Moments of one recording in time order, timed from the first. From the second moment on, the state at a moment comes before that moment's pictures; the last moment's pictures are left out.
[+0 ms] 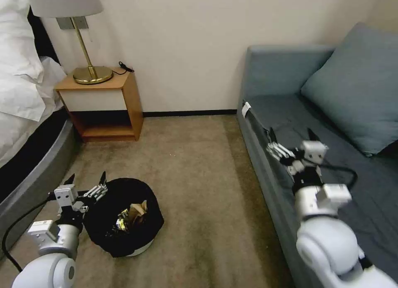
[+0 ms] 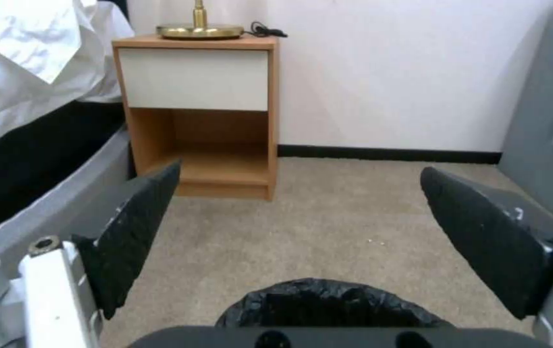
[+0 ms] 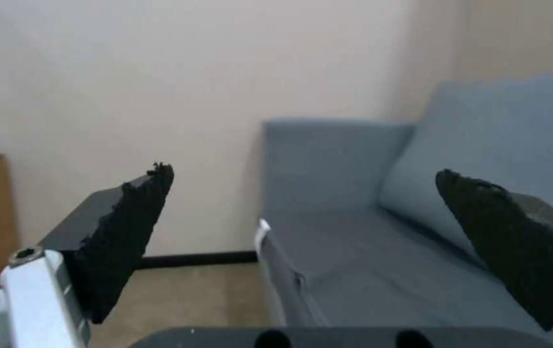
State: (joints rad) left arm 1.57 -1.42 -0.88 -2.14 -0.29 0.16 0.11; right arm -1.44 1.16 0.38 2.35 0.19 -0.15 0.52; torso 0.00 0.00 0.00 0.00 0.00
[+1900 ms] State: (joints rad) left arm 1.57 -1.43 -0.82 -2.13 -0.24 0.14 0.10; right arm -1.52 1.34 0.31 2.29 0.08 -0.09 0.47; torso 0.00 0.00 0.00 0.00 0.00
